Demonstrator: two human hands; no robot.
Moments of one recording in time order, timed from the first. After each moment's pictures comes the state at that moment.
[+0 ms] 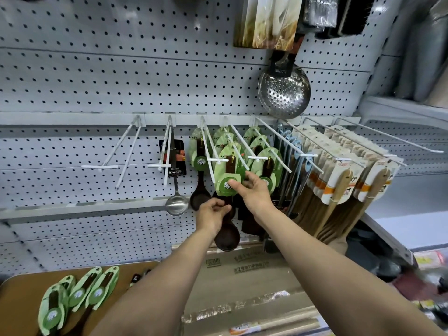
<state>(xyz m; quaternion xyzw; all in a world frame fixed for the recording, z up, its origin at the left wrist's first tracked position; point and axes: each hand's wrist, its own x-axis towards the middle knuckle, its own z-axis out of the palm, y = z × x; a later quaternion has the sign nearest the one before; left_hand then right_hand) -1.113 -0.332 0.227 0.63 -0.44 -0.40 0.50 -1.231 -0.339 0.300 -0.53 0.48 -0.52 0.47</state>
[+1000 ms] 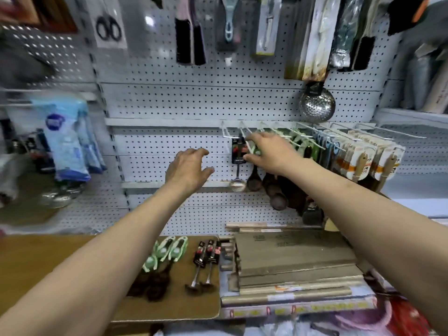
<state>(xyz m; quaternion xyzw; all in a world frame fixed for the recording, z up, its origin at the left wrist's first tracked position) -0.904 -0.036 0.411 0.71 -0.65 0.05 0.27 -1.119 -0.090 0.458 -0.85 0.49 -0.17 -0.09</state>
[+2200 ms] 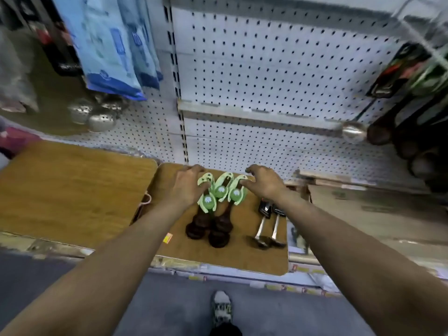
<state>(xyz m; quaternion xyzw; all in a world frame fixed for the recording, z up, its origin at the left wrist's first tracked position) -0.603 -0.104 0.138 0.79 -0.54 -0.21 0.18 -0.803 -0.199 0.145 -0.81 0.53 0.02 0.24</state>
